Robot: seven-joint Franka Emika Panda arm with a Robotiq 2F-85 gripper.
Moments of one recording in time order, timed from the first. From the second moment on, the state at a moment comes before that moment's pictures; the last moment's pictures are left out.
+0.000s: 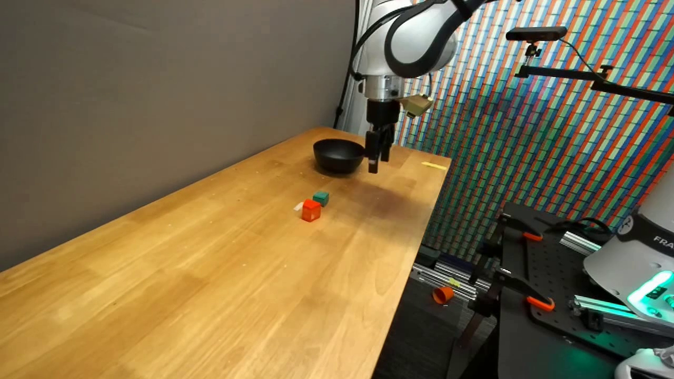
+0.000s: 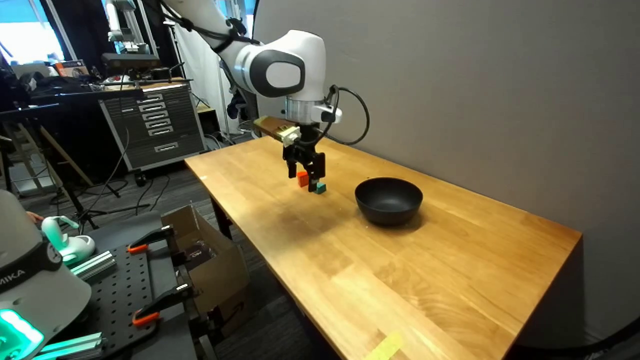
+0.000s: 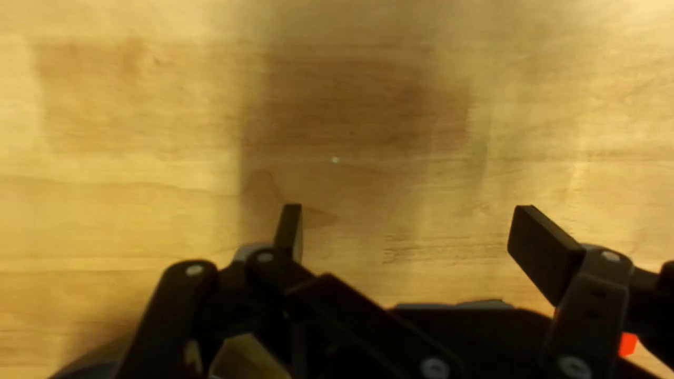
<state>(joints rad) 0.00 0.35 0.01 -2.14 0.00 2.36 -0.10</state>
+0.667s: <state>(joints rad) 0.03 0.67 0.05 -1.76 0.00 2.34 -0.10</state>
